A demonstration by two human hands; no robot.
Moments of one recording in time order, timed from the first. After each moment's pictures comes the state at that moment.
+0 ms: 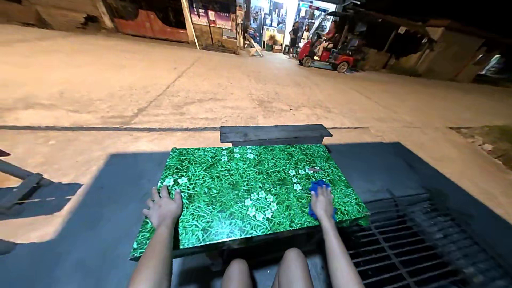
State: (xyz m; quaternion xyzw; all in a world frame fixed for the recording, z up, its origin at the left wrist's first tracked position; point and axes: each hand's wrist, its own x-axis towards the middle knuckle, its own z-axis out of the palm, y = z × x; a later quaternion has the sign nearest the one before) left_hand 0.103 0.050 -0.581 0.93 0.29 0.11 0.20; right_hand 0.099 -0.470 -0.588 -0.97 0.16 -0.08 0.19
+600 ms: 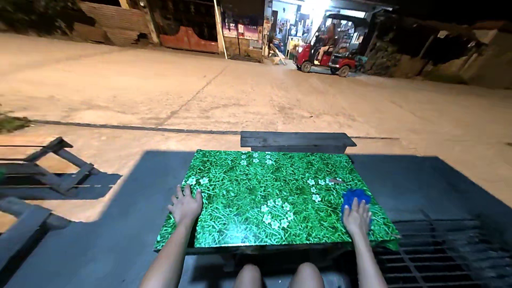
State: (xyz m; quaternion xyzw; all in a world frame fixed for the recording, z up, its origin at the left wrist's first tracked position) left_hand 0.104 0.046 -0.569 0.93 0.29 0.10 0.20; right_hand 0.106 -0.514 -0.597 -0.96 0.18 -0.13 0.17
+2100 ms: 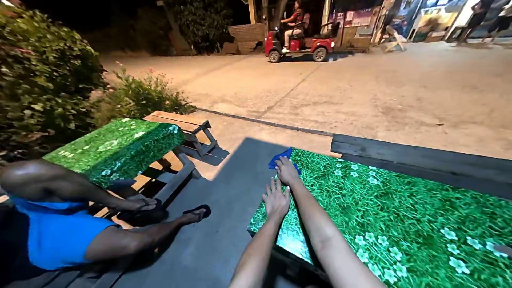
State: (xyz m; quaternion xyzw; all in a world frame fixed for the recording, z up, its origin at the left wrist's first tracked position) left_hand 0.104 0.051 -0.566 0.93 0.32 0.04 0.20; right_hand 0.254 0.059 -0.564 -0.89 -0.42 0.04 0.19
